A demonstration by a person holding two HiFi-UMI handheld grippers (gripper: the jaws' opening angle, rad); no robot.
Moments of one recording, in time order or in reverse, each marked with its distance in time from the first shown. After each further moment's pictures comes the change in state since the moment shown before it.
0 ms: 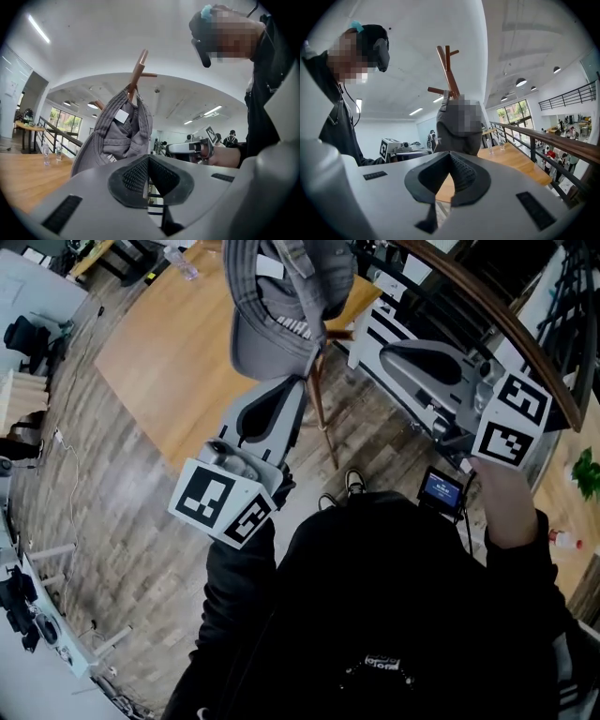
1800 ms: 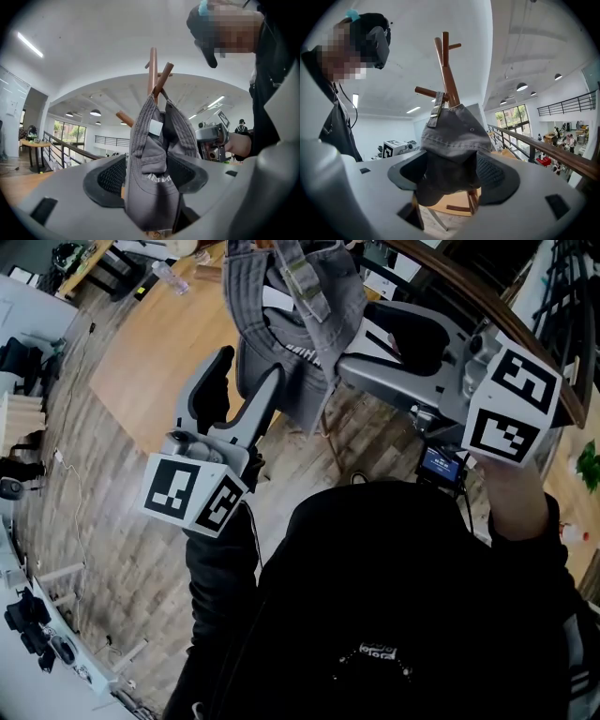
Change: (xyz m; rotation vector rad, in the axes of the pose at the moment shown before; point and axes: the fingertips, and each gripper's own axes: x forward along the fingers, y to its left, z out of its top) left arm 0.011 0.084 0.044 0.114 -0.007 0.076; right arm 0.059 0.001 0.057 -0.049 0.001 -0.042
